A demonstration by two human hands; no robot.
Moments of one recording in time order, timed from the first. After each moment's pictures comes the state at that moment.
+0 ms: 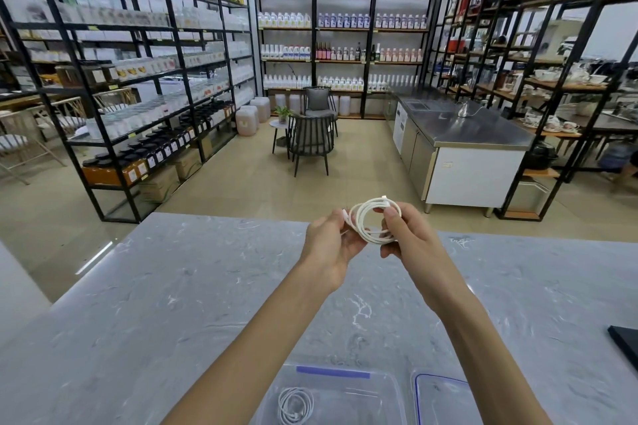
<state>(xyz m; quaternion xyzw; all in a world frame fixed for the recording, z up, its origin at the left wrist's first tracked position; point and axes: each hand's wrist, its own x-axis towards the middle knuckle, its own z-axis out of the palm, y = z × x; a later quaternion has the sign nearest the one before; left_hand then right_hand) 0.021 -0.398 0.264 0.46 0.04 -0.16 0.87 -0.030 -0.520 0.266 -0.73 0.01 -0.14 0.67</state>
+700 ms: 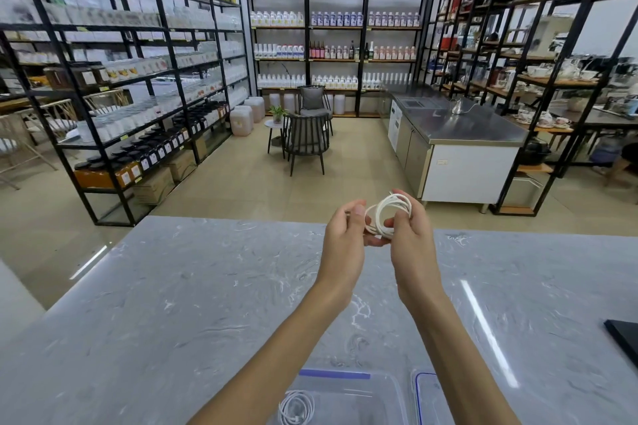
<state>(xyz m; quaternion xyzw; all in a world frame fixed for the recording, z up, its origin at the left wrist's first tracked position) 0.000 -0.415 0.260 0.63 -0.11 -0.02 0.77 -0.014 -0.500 0.260 -0.66 0.13 -0.28 0.69</state>
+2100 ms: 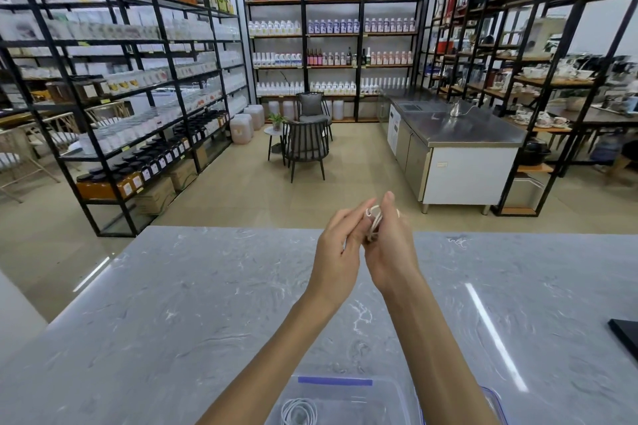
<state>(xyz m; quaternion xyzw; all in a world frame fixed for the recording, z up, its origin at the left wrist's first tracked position) 0.004 -0.402 0.250 0.71 -0.27 0.10 0.64 0.009 -0.488 0.268 -0.46 0.13 -0.17 0.86</state>
